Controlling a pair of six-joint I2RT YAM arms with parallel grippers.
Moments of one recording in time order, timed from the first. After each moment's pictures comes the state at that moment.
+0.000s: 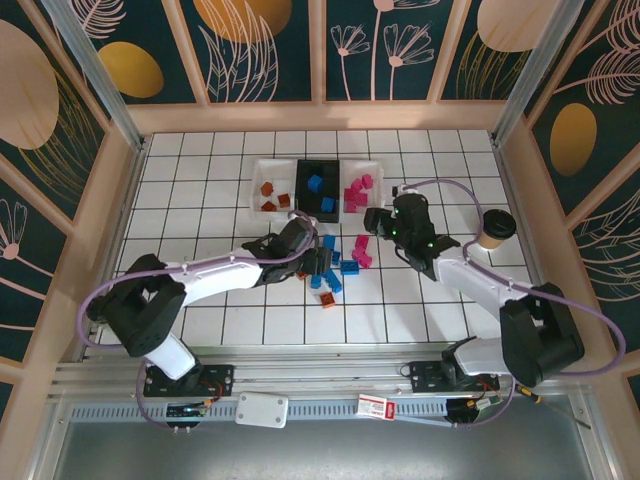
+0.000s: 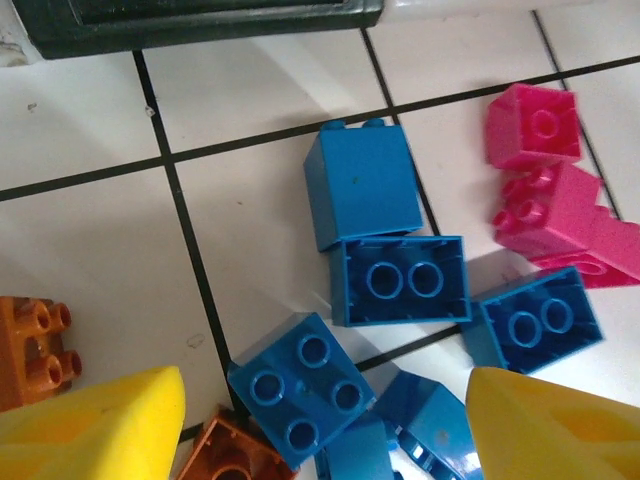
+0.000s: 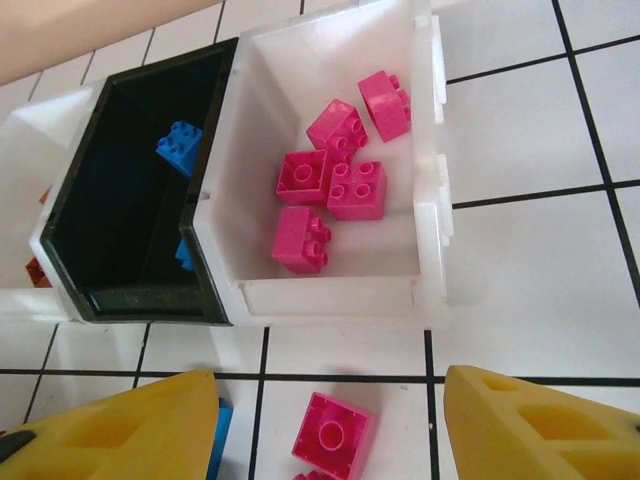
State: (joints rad) left arm -0.82 1.63 0.92 -0.18 -0.12 -0.56; right arm 0.48 1.30 0.71 0.02 0.09 0.50
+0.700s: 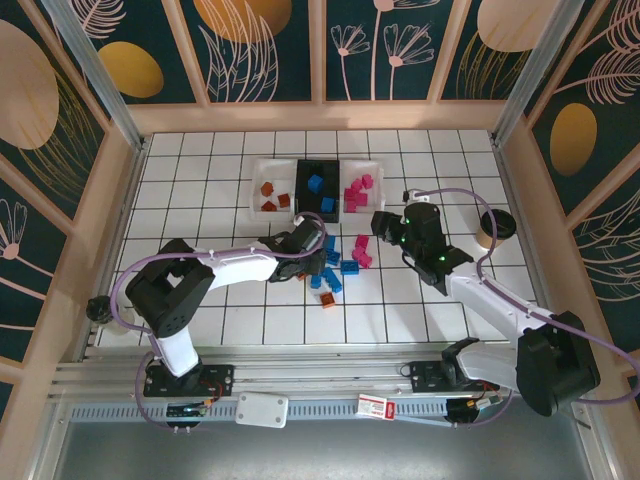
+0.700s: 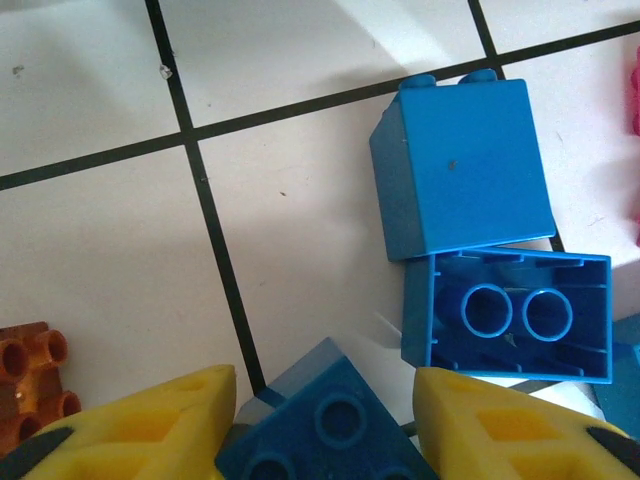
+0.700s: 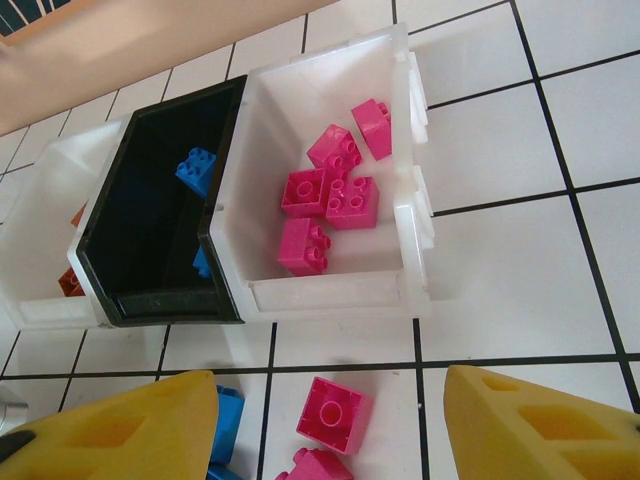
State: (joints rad) left arm -0.82 1.78 0.98 -0.22 -0.18 -0.54; right arm 0.48 1.16 0.64 0.01 0.11 0.52
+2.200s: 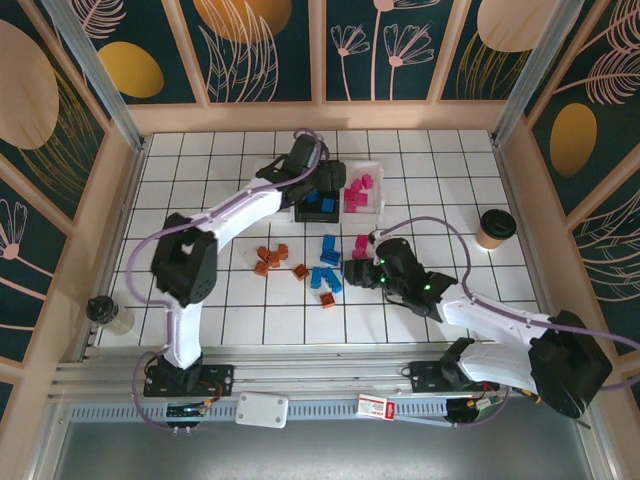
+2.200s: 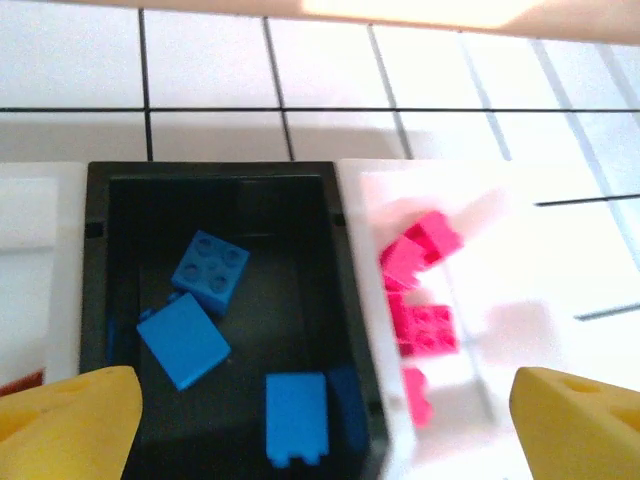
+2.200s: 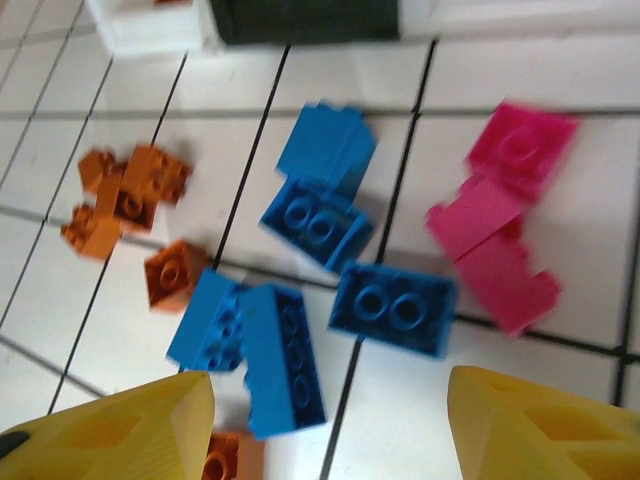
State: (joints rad) left arm -0.62 1.96 1.63 -0.33 -0.11 -0.51; right arm 0.80 1.12 0.50 -0.06 0.01 0.58
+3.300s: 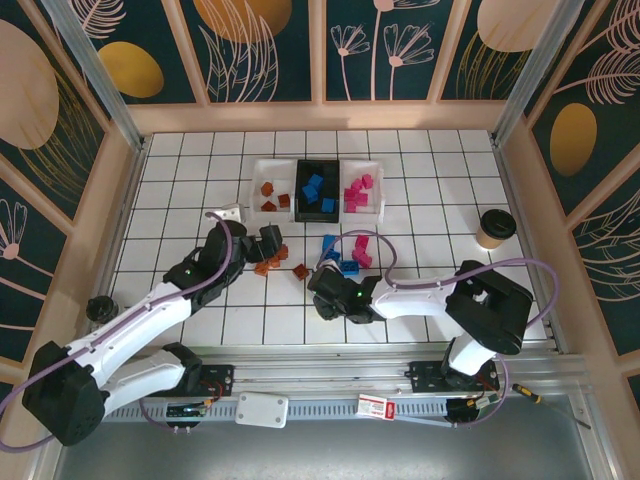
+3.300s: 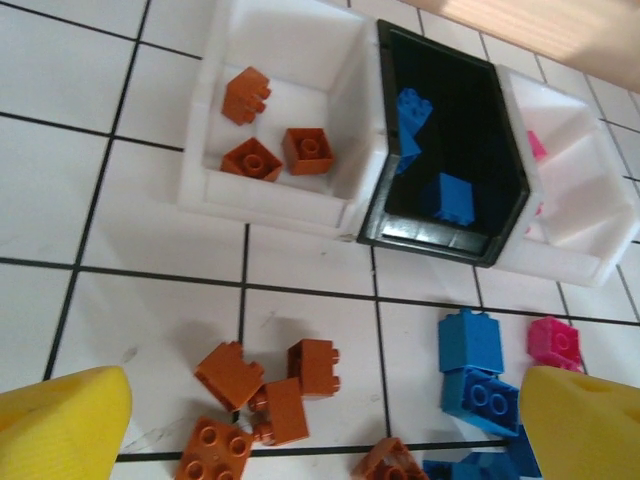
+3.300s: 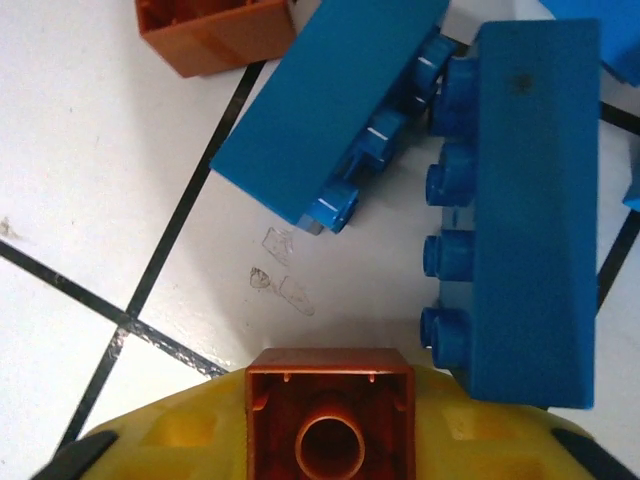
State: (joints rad) left arm -0.62 1.03 0.64 -0.21 -0.27 -0.67; right arm 1.13 1.61 0.75 -0.21 0.21 0.57
